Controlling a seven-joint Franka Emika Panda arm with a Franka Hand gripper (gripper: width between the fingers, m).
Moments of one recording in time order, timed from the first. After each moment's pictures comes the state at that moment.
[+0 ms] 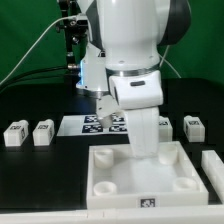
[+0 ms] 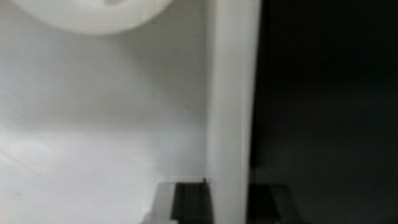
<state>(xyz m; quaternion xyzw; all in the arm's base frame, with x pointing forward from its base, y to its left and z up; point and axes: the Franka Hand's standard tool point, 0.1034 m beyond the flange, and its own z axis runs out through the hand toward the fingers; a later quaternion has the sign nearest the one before) 0.477 0.056 0.008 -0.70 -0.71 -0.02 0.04</state>
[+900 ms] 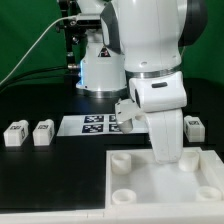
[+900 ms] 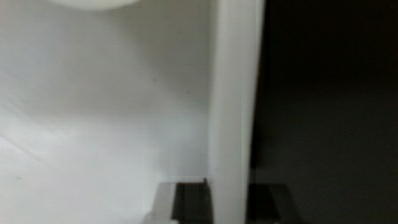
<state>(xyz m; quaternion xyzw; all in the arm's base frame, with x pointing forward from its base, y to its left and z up) 0.496 0.081 0.009 -0.71 -0.70 -0.04 0.03</state>
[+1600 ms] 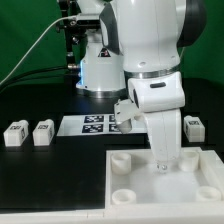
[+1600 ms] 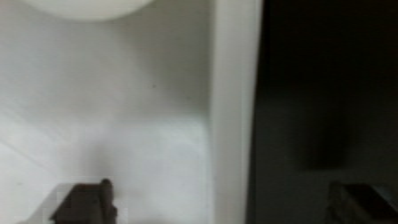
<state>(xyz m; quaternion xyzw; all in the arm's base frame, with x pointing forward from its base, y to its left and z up) 0.496 0.079 0.008 -0.71 -0.70 -0.04 0.03</state>
